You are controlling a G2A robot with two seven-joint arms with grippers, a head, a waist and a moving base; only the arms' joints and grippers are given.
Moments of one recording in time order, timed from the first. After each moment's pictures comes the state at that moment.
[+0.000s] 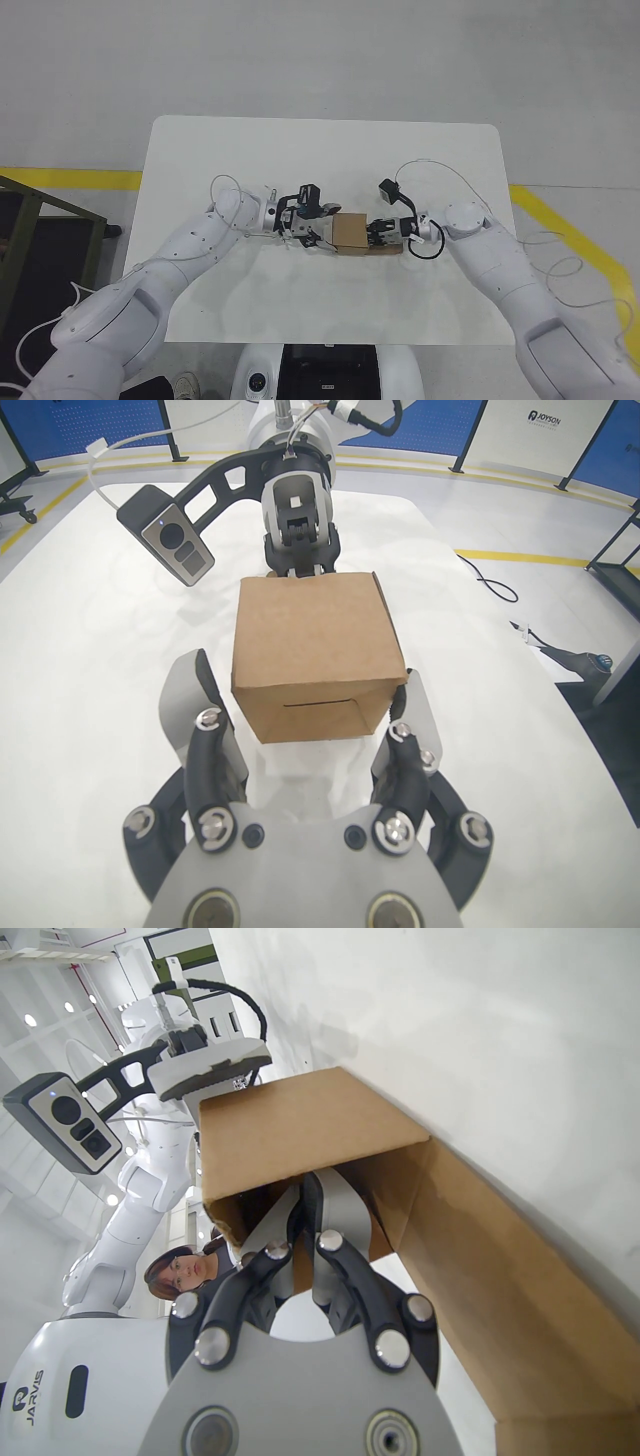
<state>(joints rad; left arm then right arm) 0.71 -1.19 -0.56 -0.83 1.68 -0.96 0.78 -0.77 -1.26 0.77 -0.74 0.41 -0.29 1.25</state>
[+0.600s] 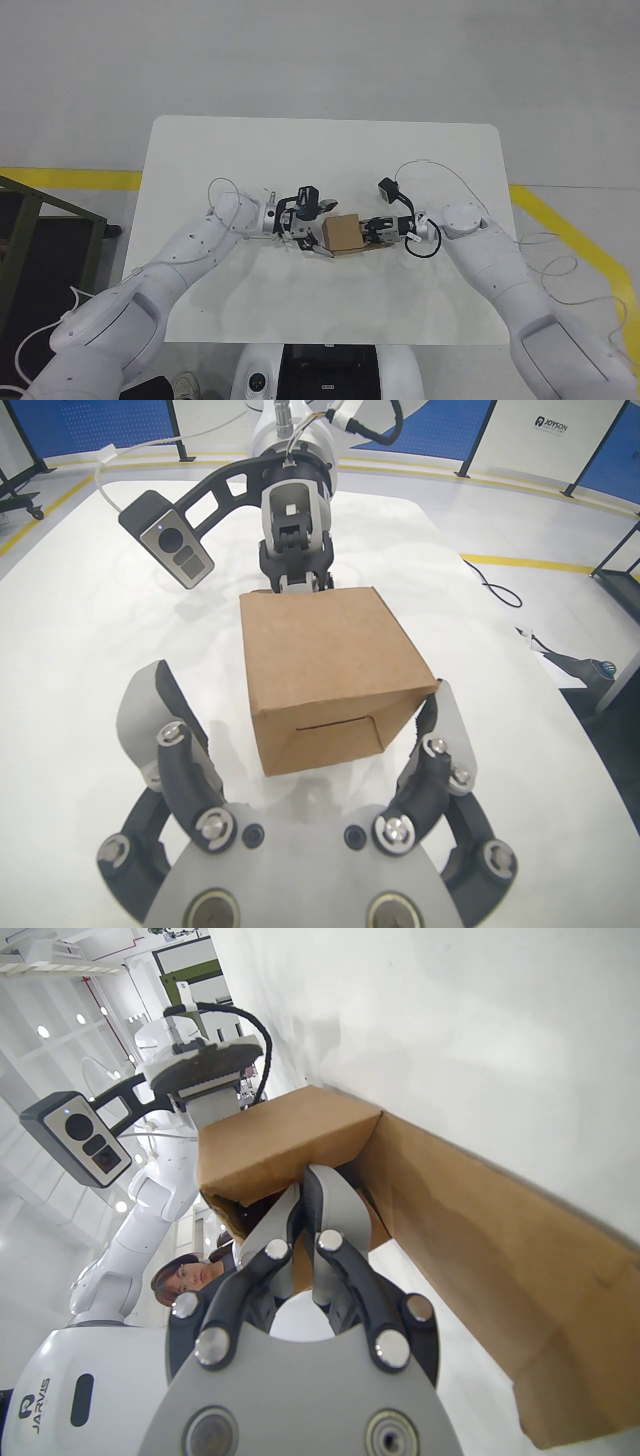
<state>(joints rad) 0.74 -1.18 -0.58 -0.85 1.67 -0.96 0.76 -0.76 -1.28 0.77 -0.69 0.42 -0.31 1.23</state>
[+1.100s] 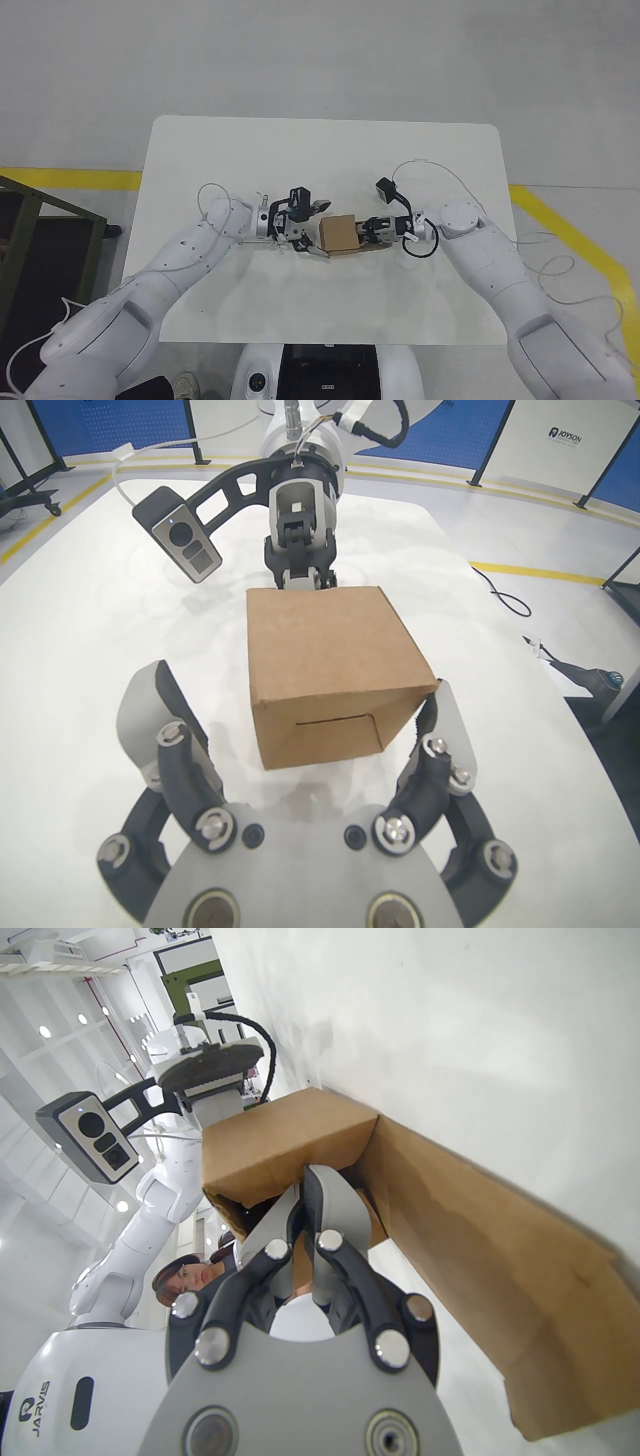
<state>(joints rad) 0.80 -1.13 -0.64 -0.91 1.65 -0.95 0.73 -0.76 -1.30 0.78 -0.69 0.41 -0.30 1.23</state>
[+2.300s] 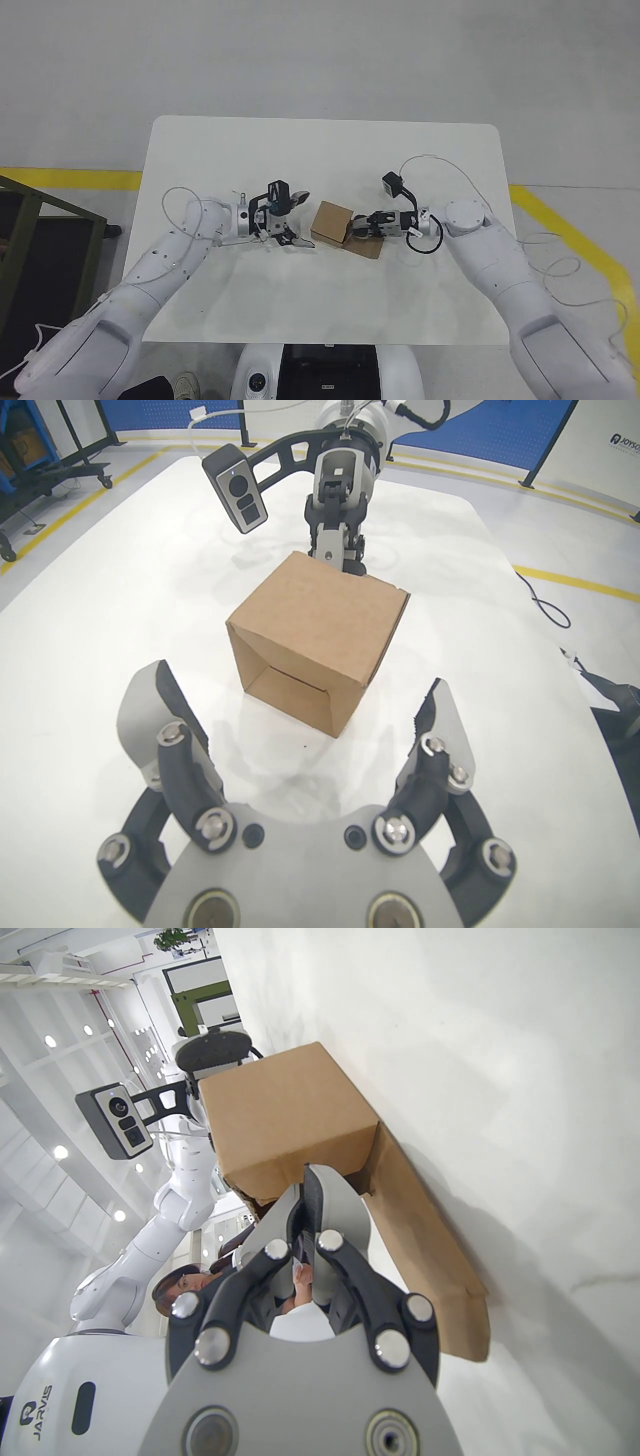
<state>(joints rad) 0.91 -1.05 -0.82 -1.04 1.60 -0.94 0.58 -0.76 -1.29 0.84 -0.70 0.38 -0.30 1.21</state>
